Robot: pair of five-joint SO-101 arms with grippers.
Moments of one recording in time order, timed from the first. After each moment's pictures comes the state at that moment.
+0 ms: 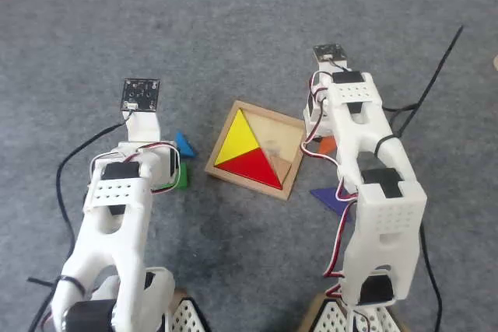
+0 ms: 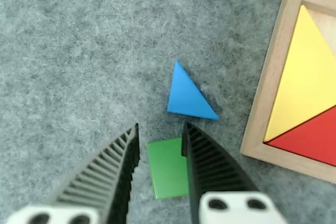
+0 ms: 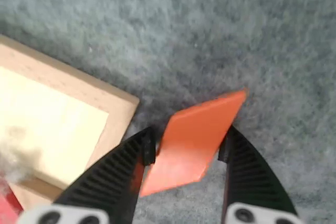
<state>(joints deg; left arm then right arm) -10.7 -27.6 61.3 39.3 -0.4 -9.9 31.9 -6.1 68.0 -0.3</state>
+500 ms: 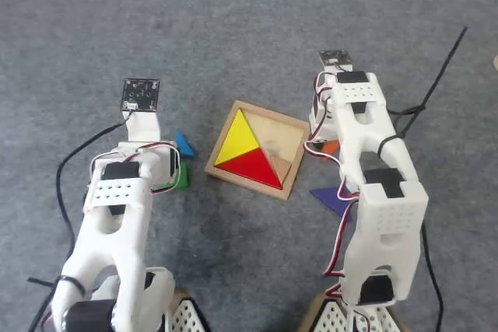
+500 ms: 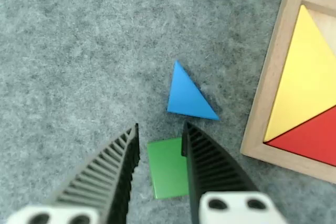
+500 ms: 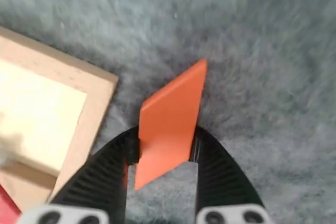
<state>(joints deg) -10.7 -27.6 61.3 39.3 -0.4 -9.2 31.9 -6.1 72.2 -0.3</state>
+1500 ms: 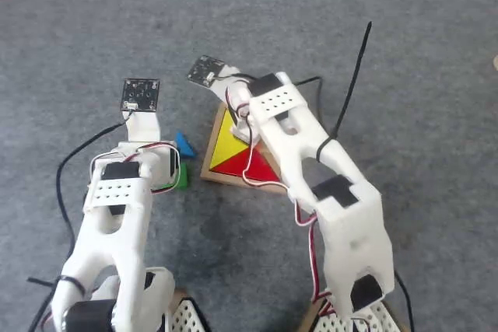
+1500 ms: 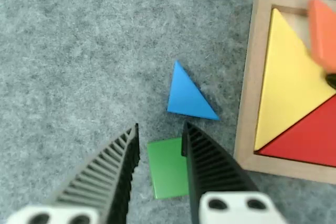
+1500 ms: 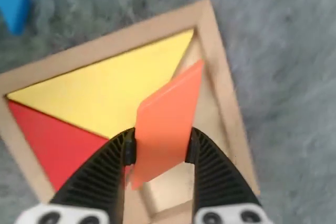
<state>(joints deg) -10.7 -27.6 61.3 39.3 -0.4 -31.8 34.1 -18.2 66.0 33.7</state>
